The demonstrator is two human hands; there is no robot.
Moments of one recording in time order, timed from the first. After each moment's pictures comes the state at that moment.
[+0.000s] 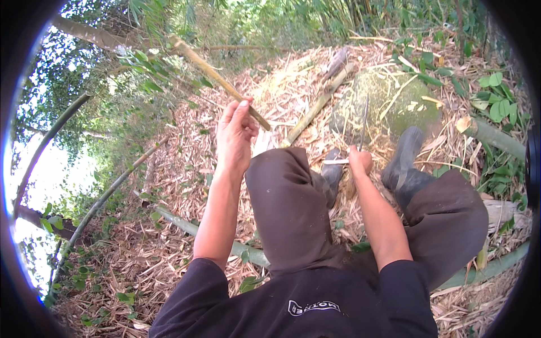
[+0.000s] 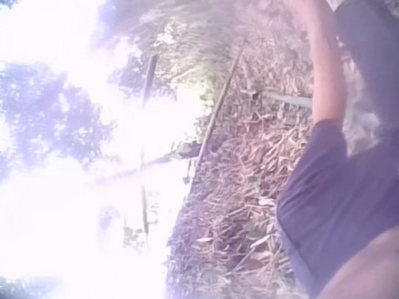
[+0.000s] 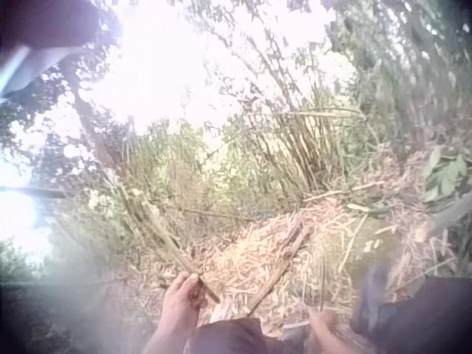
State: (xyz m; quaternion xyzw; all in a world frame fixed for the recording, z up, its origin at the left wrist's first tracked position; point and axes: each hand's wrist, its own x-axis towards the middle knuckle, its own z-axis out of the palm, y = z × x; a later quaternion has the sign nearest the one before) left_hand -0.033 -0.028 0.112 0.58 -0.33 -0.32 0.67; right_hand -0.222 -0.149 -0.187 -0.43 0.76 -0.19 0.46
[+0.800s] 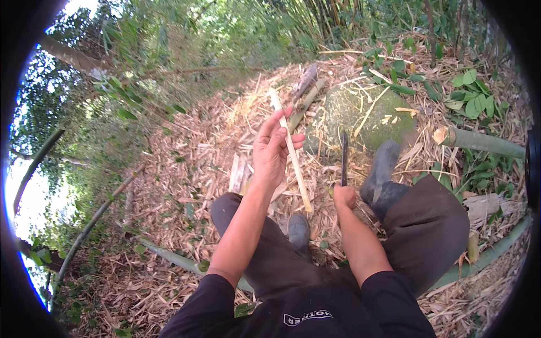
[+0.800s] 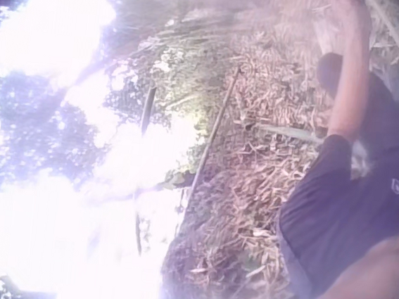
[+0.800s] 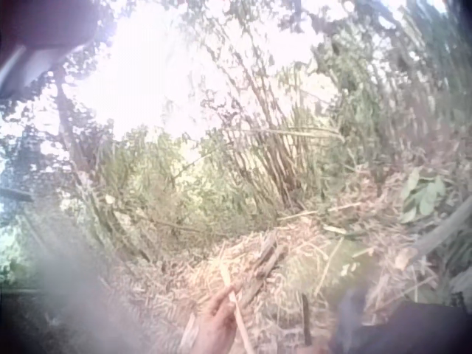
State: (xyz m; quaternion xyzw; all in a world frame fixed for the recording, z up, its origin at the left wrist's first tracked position) left_hand -0.087 -0.114 0.037 0.35 -0.36 -0.51 0.70; right_hand -0.246 -0.132 -0.214 -0.35 0.83 -0.11 0.42
